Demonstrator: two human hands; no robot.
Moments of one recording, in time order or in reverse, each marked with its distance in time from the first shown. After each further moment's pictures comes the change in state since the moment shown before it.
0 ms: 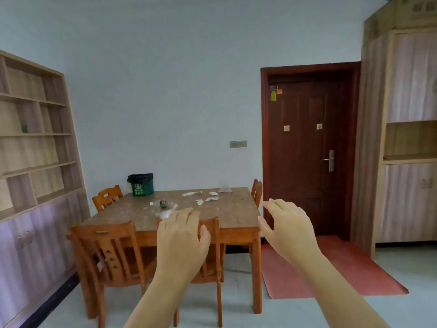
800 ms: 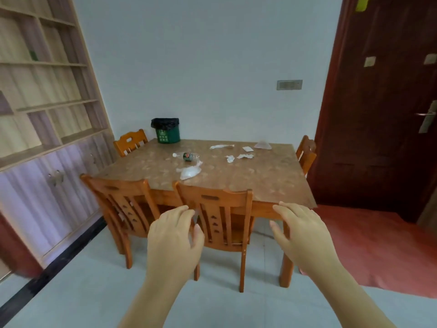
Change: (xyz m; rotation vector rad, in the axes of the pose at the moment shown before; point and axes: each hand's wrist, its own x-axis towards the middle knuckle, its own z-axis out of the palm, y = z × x) left_hand 0.081 -0.147 0.244 0.051 -0.105 -0.278; right_hand 0.130 0.066 0.298 0.173 -0.267 -0.066
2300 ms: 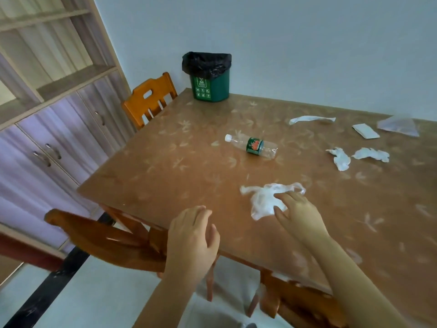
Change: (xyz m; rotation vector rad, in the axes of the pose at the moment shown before) left_hand 0.383 -0.469 0.354 0.035 -0.321 -0.194; right_hand 0.496 -0.075 0.608 0.133 -0.486 0.026
